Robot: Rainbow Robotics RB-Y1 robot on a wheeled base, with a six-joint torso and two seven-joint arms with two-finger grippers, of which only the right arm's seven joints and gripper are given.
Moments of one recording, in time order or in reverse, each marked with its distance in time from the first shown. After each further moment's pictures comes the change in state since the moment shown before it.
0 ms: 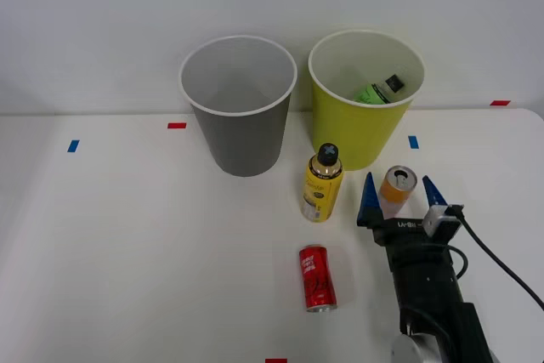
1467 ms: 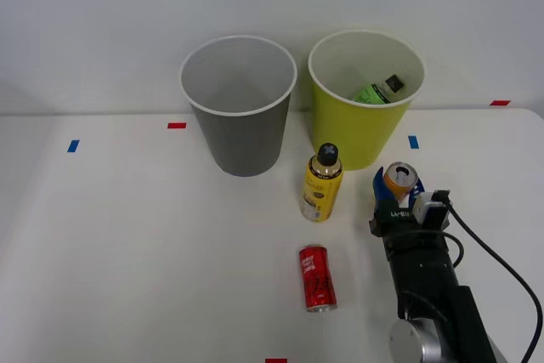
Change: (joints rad) arm -0.039 0.012 -0.017 0.000 -0.012 0.064 0.115
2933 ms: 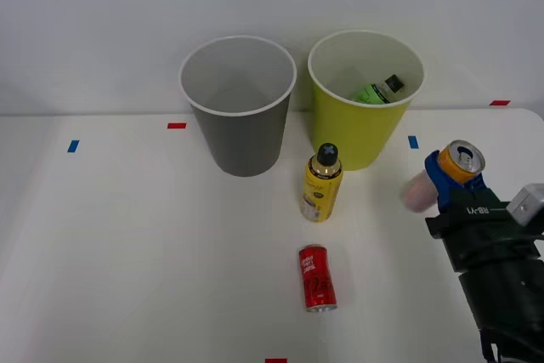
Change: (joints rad) arm 0.302 -0.182 -0.057 -0.603 0.076 0.216 -0.370
